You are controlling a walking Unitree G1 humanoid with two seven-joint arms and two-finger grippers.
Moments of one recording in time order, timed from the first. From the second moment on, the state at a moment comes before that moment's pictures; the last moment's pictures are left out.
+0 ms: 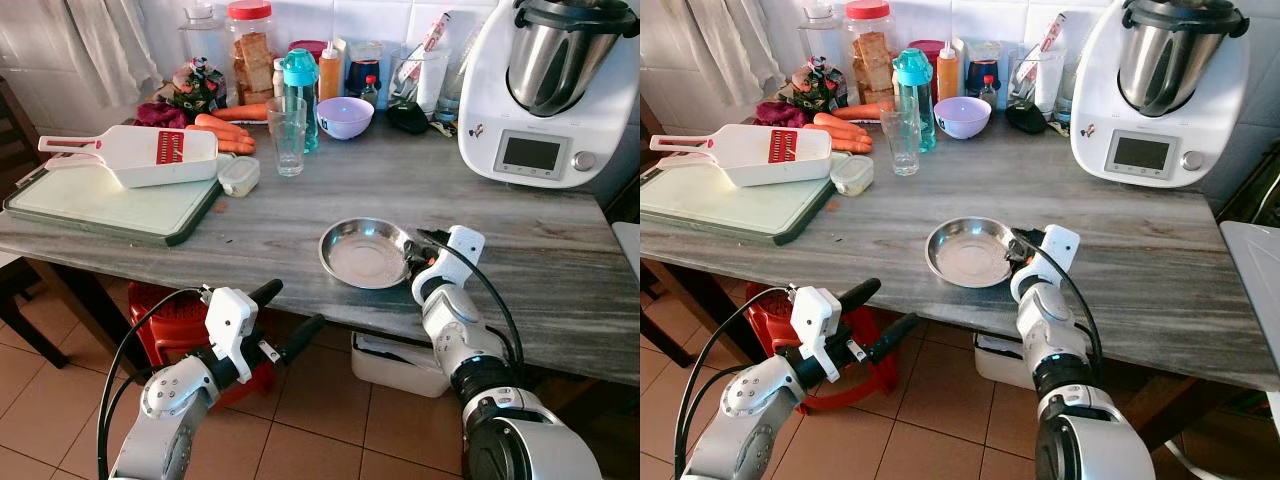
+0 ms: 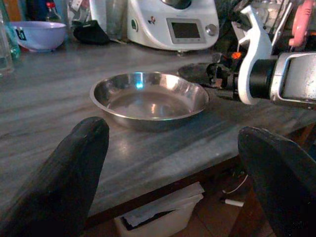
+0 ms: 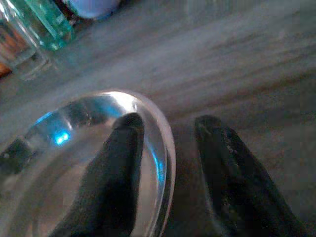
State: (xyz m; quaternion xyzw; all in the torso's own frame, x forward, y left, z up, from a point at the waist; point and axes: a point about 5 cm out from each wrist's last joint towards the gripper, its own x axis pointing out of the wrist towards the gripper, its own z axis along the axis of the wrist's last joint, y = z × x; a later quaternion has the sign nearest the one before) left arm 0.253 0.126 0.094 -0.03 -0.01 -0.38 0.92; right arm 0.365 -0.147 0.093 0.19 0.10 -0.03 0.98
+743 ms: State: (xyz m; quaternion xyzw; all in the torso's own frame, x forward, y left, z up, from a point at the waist) left arm 0.301 0.142 0.124 0.00 -0.08 -0.26 0.96; right arm 0.358 -0.168 0.126 0.13 -0.01 0.00 0.99
